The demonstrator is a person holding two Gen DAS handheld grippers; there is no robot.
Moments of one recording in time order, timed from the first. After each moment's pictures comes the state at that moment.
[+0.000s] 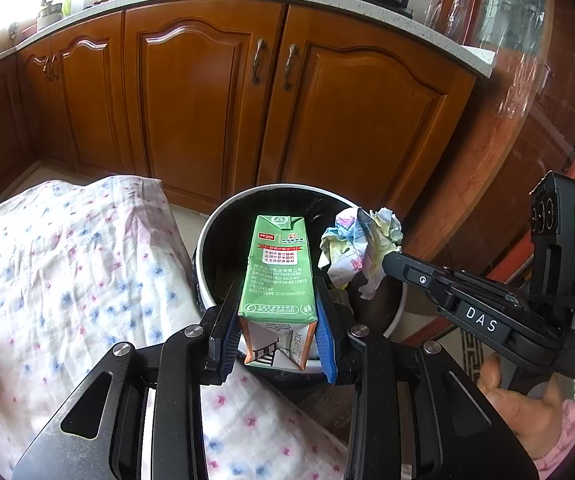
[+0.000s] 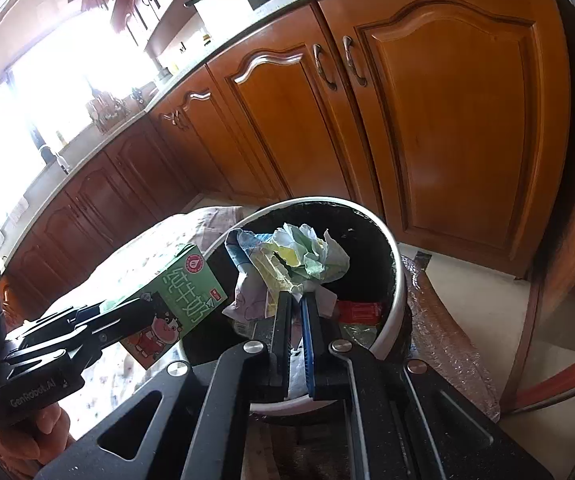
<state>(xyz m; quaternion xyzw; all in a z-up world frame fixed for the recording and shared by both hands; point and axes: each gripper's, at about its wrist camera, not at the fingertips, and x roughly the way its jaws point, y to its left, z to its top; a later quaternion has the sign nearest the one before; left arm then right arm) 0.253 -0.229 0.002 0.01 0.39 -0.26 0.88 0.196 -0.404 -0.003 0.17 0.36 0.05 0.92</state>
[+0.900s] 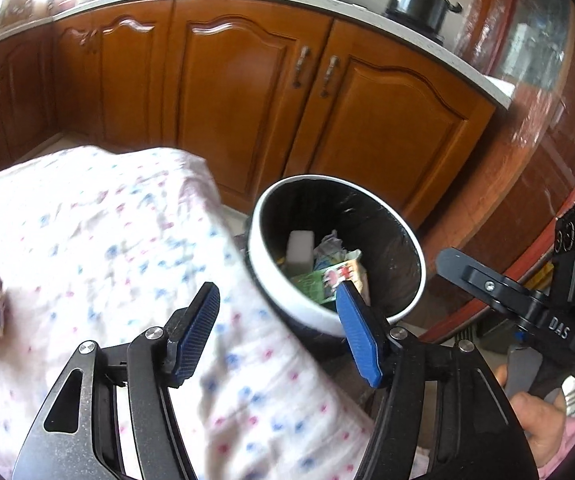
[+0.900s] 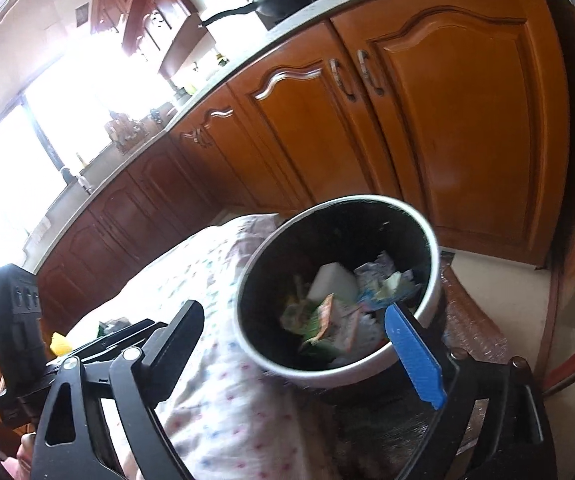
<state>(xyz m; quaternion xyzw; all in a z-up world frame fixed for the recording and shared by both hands) 0.230 -0.165 -0.003 -0.05 0.39 -0.22 0.89 0.159 -0.377 0.013 0.21 0.33 0.08 0.92</state>
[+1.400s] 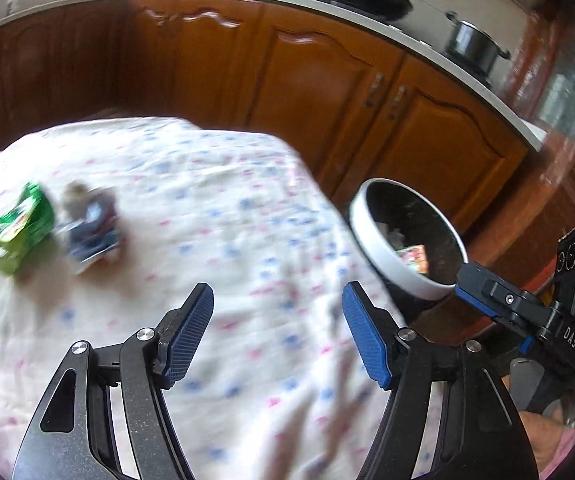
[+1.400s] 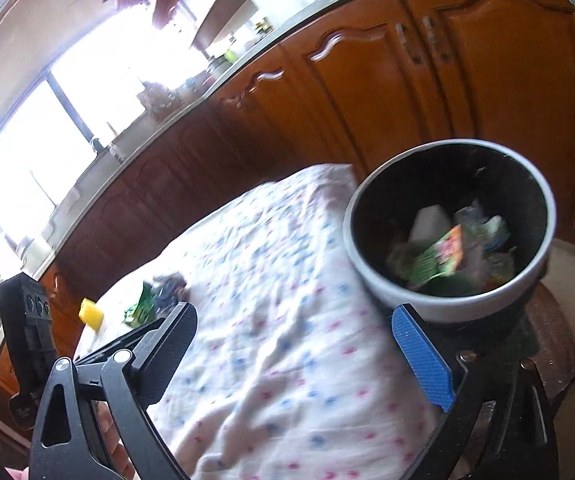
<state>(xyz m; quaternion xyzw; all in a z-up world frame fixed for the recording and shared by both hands) 0.184 -0.049 -0.016 -0.11 0.39 -0.14 0.90 0.154 -0.283 0.001 0.20 0.36 0.15 0.90</state>
